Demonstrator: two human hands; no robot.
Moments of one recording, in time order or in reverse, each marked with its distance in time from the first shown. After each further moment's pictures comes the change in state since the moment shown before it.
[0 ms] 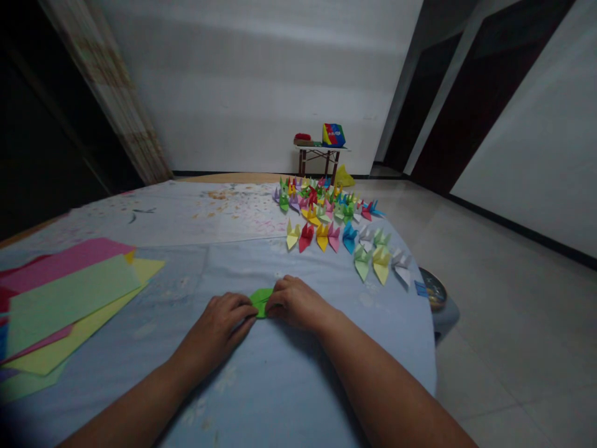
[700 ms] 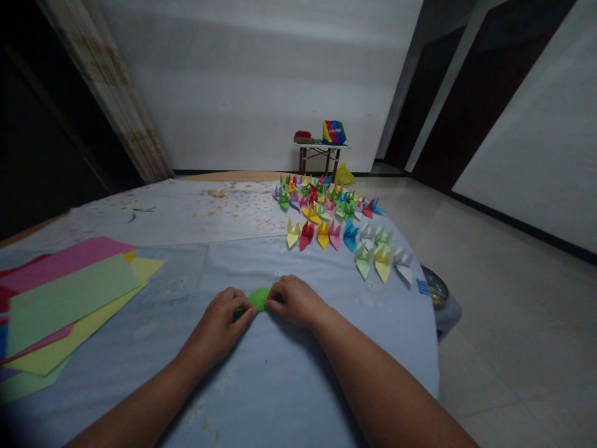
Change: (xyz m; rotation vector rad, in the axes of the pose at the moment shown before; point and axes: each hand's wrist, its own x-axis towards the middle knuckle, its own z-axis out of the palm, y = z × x) left_hand 0.007 -0.002 0.012 -0.198 0.089 -0.278; right_hand 0.006 0.004 0.013 0.041 0.066 0.245
